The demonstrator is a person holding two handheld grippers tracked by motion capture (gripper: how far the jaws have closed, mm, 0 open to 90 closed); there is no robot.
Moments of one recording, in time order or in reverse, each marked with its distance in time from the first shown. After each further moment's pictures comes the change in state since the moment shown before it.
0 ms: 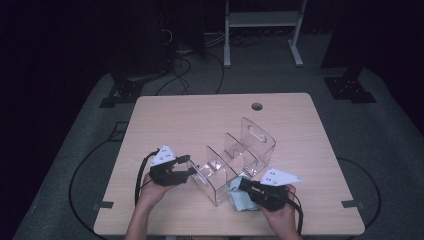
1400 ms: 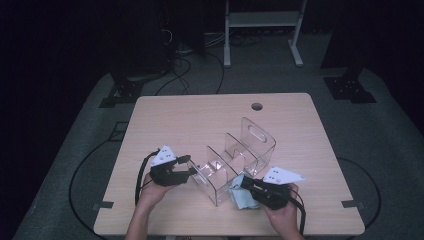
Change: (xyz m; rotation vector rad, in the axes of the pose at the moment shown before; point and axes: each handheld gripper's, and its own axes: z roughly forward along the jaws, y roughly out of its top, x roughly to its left) left arm -0.001 0.000 0.001 -0.002 -0.001 0.000; right arm -0.002 0.005 -0.006 -0.023 -0.002 0.016
